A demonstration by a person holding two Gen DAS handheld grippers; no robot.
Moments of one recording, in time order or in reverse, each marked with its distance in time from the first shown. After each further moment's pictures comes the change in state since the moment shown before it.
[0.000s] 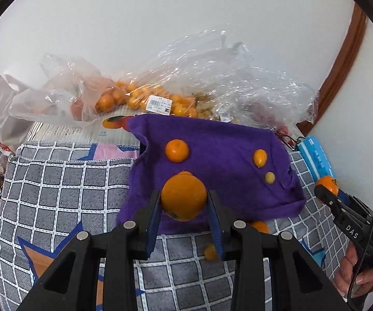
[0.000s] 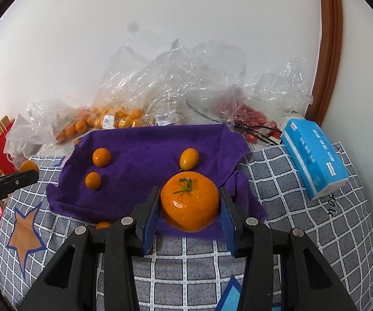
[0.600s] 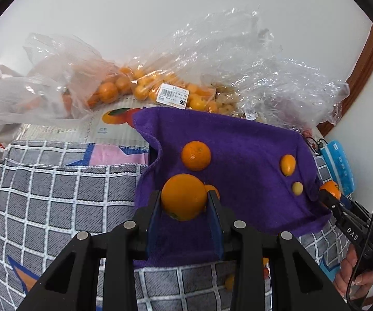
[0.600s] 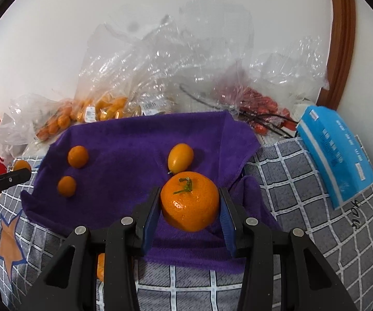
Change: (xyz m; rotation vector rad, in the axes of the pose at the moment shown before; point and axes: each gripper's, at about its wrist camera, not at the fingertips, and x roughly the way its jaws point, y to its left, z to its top) left arm 0.062 0.014 0.020 -0.024 0.061 0.039; right arm 0.072 -0.014 0.003 0.020 0.069 0.004
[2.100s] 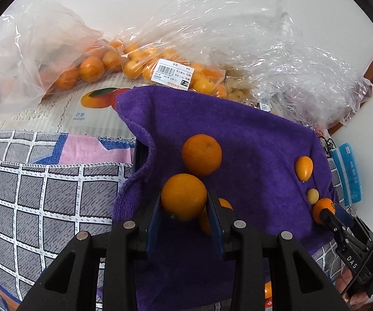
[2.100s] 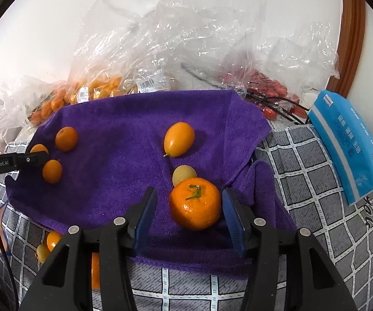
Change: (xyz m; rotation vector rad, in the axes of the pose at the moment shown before) left arm 0.057 0.004 0.009 -0.035 0.071 -0.041; right arm 0.022 0.001 -0.011 -0.032 0.041 -0.003
